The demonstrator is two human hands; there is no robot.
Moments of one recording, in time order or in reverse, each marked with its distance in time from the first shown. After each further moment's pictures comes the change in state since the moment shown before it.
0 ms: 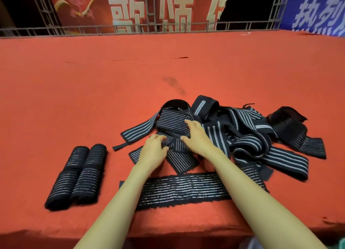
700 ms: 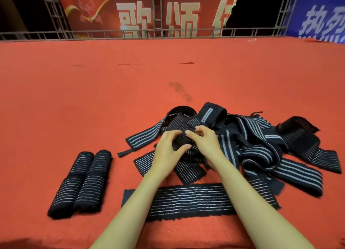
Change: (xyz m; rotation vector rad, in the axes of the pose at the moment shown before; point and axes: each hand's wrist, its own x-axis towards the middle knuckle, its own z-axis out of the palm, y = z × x) left_hand 0.012 0.017 0.006 -0.364 0.258 0.182; right_hand 0.004 -0.019 -0.004 0.623 0.206 0.098
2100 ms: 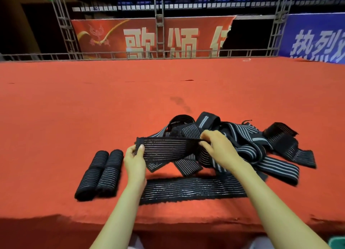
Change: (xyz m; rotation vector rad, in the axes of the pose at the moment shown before) left_hand -0.066 0.016 -0.077 -0.666 0.531 -0.541; right_hand -0.068 -0.037 -0.065 -0.826 -0.072 -0.499
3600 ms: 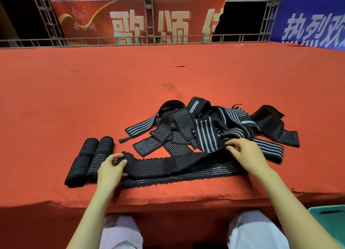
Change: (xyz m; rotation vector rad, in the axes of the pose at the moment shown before) left_hand -0.005 -0.029 -0.077 0.488 -0.177 -0.039; right_hand -0.091 0.075 -0.012 -0.075 0.026 0.327
